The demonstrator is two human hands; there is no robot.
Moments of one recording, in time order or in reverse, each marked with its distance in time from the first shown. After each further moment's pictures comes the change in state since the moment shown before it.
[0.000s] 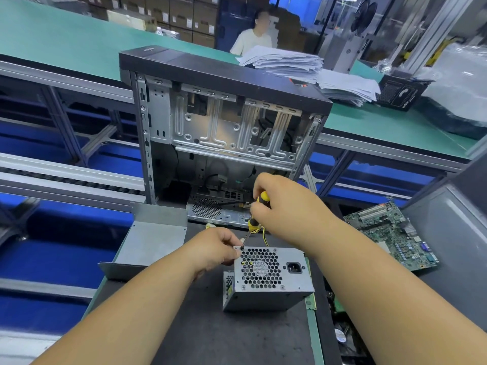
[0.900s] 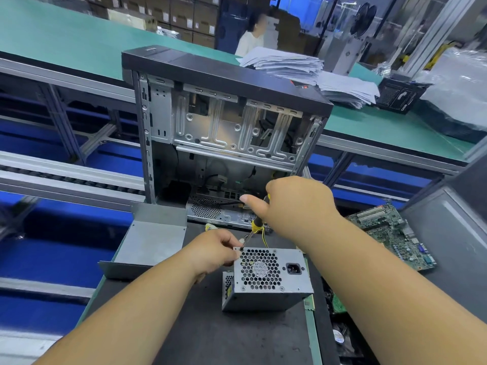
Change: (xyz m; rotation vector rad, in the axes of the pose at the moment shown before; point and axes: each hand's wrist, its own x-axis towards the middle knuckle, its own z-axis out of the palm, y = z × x) left_hand -0.001 -0.008 0.001 0.030 0.038 -0.001; right_hand 0.008 -0.003 -0.001 -0.475 0.057 0.120
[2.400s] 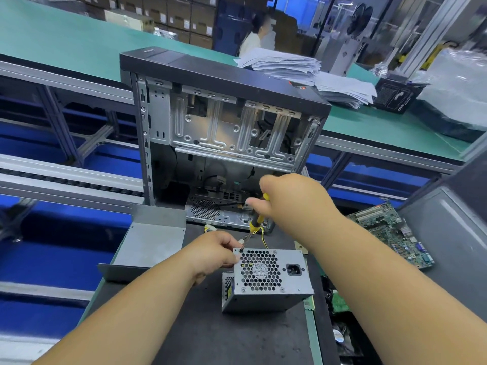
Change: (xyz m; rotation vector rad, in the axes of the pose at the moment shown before) left_hand -0.003 0.005 0.000 -0.101 -0.079 -0.011; right_hand 0.002 0.006 -0.002 0.077 0.014 -0.143
